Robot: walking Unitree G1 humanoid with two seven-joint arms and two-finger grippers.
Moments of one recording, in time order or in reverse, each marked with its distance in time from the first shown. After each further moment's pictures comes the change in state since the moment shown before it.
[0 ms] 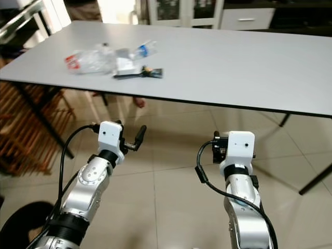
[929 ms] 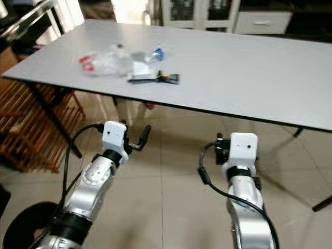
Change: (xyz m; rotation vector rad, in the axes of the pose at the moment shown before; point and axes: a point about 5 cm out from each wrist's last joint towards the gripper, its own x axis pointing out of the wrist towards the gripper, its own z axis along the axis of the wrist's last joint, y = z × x) left arm 0.000 -0.002 0.001 0.005 -0.002 -0.020; right arm -0.001 0.002 -0.002 0.003 0.008 0.004
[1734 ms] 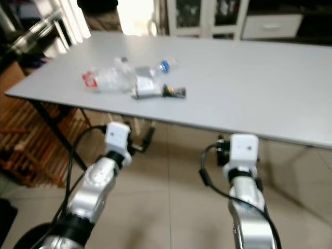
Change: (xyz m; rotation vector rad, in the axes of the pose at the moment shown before) left arm 0.003 -0.012 0.001 -0.008 -0.005 -0.038; right arm 0.000 -0.006 -0.005 -0.014 0.014 -0.011
